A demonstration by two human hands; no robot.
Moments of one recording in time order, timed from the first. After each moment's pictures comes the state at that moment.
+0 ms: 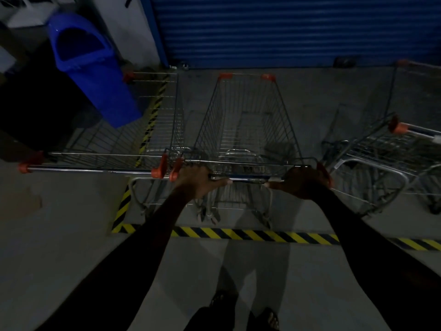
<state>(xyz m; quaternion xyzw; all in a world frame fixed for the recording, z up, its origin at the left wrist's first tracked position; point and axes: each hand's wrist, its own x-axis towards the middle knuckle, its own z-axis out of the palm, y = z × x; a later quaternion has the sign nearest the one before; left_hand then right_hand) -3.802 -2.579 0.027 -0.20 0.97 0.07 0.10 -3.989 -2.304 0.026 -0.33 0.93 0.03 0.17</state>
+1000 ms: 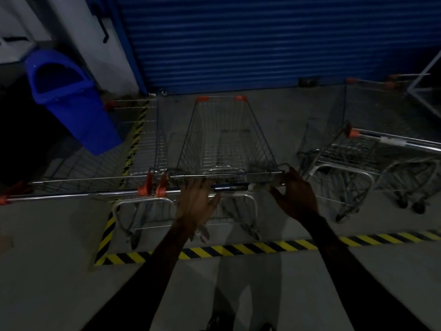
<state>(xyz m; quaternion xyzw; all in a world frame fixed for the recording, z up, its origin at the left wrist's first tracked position) -3.781 -2.521 0.016 -0.13 0.98 0.10 -0.14 -3.928 -2.252 0.045 -0.30 0.93 -0.22 -0.04</state>
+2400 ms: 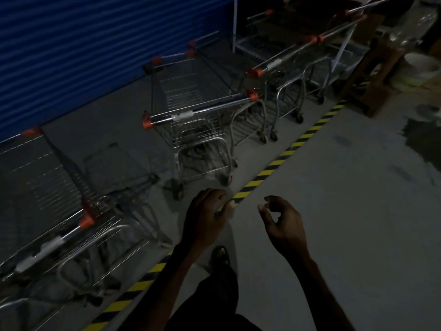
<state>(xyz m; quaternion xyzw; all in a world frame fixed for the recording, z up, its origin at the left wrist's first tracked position) -3.947 -2.011 0.015 0.16 0.90 0.40 -0.09 -3.885 -1.804 0.020 0.17 0.88 -0.44 -0.08</state>
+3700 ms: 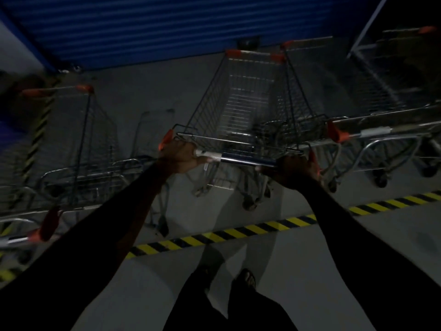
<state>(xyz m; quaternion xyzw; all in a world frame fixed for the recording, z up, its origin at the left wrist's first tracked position) -4.324 -2.076 0.003 -0.04 1.00 0.01 -0.05 -4.410 -1.737 0.026 -0.19 0.97 0.03 0.17</state>
